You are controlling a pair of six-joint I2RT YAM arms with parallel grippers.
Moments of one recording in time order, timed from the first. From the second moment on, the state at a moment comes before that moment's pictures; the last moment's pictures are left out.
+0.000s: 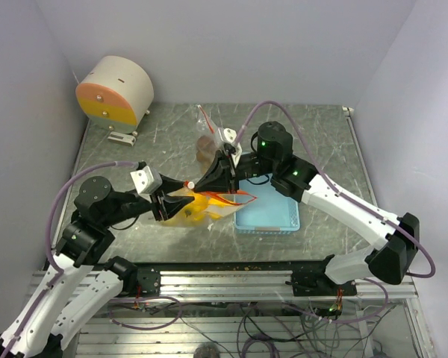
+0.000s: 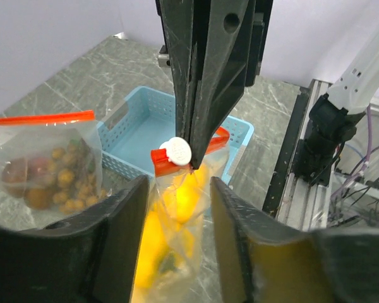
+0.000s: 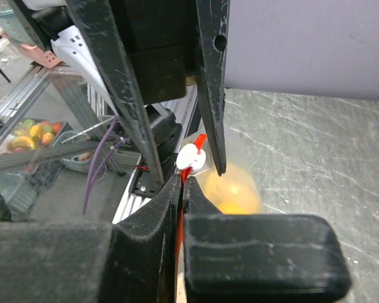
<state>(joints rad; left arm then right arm) -0.50 0.56 0.83 -0.28 0.61 0.00 0.84 1.39 1.27 0.01 -0.95 -0.03</state>
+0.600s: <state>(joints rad) -0.50 0.67 0.83 -0.20 0.79 -0.05 0.84 1.36 1.28 -0.05 -0.97 -0.07</state>
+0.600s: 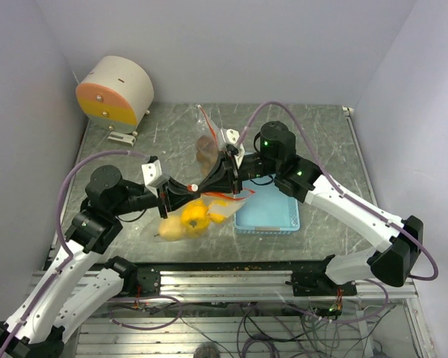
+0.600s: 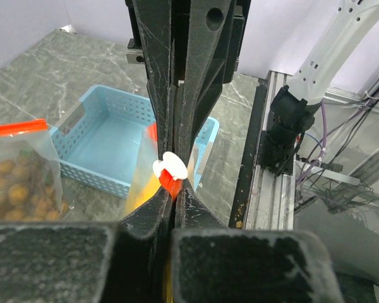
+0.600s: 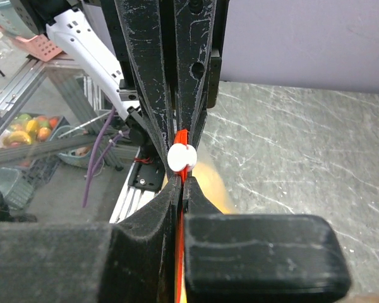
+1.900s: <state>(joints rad) -0.50 0.64 0.82 -0.30 0.71 -0.08 0.84 1.44 1.30 0.10 -1.01 0.16</state>
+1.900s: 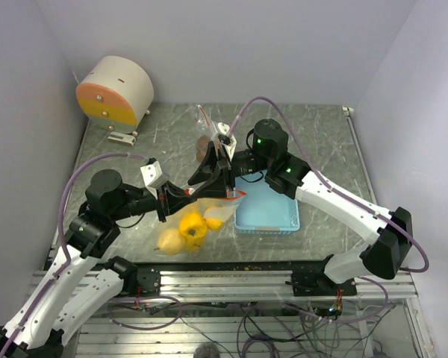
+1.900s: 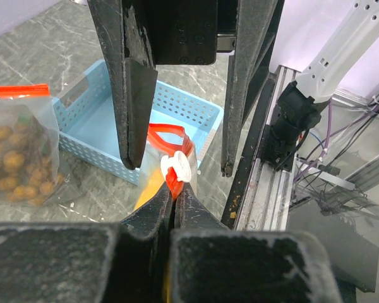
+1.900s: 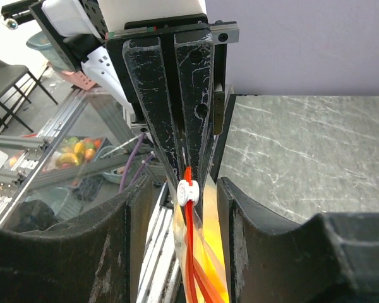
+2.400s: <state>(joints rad) -0.50 0.64 0.82 -0.30 0.70 -0.08 0.84 1.47 1.30 0.08 -1.00 0.18</state>
